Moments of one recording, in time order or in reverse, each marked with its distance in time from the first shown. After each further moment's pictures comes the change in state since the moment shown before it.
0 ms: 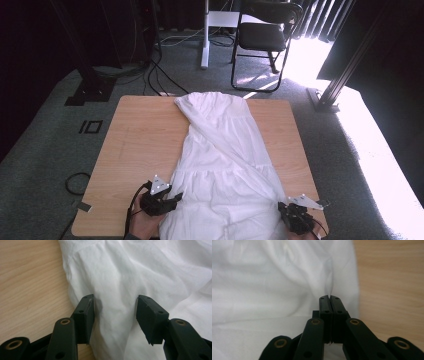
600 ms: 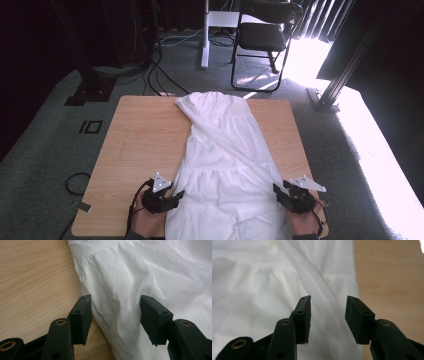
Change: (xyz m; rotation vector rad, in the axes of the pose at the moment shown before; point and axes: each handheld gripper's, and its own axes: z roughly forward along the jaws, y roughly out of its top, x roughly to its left) left arm 0.002 0.006 0.006 0.003 0.017 0.011; right arm -0.007 0.055 0.013 -0.124 0.073 -0.084
